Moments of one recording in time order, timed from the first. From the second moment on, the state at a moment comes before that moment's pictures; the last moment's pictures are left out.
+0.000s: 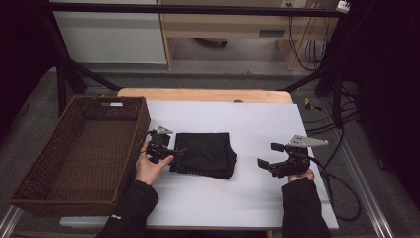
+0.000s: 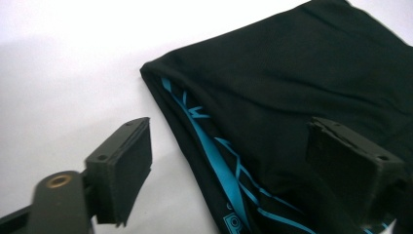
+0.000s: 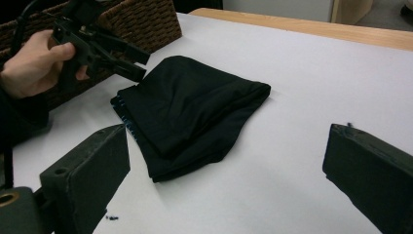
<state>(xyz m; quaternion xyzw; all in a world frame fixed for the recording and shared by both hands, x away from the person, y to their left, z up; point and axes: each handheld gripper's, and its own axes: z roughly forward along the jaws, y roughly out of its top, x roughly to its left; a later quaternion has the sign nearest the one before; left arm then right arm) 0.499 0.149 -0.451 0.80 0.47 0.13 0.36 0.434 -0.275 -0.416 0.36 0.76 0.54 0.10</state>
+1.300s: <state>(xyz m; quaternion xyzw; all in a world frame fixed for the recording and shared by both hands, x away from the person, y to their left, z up) 0.503 0.143 -0.470 0.79 0.49 0.07 0.36 0.435 -0.275 -0.417 0.36 0.76 0.54 0.10</state>
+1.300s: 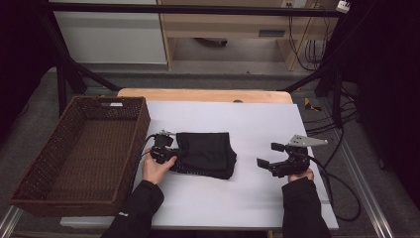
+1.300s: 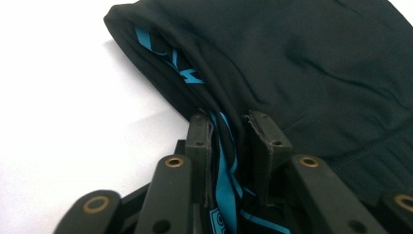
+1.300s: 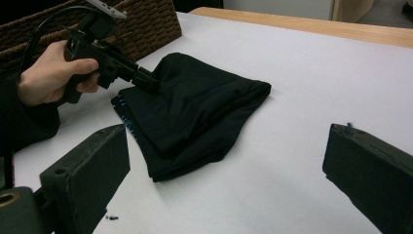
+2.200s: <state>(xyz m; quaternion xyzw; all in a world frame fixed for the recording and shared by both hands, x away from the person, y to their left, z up) 0.501 0.143 -0.471 0.80 0.47 0.08 0.37 0.435 -0.277 -0.418 0.36 0.76 0.54 0.10</state>
